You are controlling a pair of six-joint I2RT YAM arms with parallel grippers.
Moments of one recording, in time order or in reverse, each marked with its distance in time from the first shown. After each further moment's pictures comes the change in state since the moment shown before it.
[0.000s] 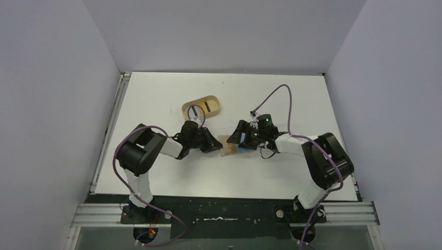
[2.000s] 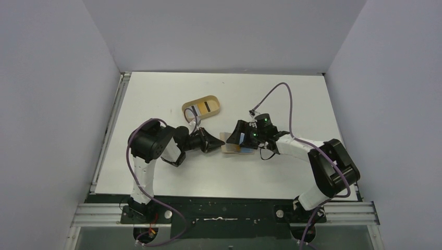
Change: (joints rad) left arm 0.085 0.248 -0.097 0.741 0.283 -0.422; right arm 0.056 -0.092 0.021 -0.120 0.093 -0.029
